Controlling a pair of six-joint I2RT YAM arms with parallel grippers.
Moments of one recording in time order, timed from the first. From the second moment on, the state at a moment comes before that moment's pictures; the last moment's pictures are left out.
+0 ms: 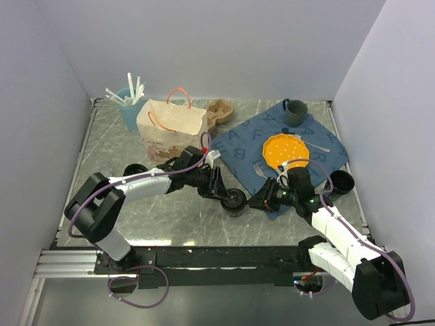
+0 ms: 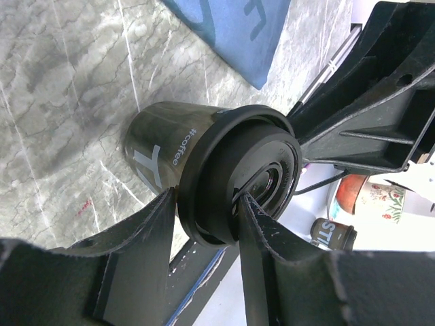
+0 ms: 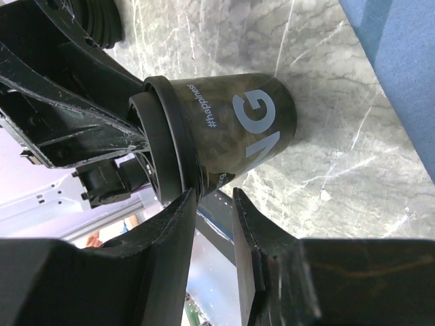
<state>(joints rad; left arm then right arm) -0.72 1.62 0.88 -0.06 0.60 -0.73 0.31 0.90 0.41 -0.25 -0.61 0.91</state>
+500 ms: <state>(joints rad) -0.73 1.63 0.89 -0.07 0.60 -0.74 0.32 0.84 0.45 -0.32 -0.56 0.88</state>
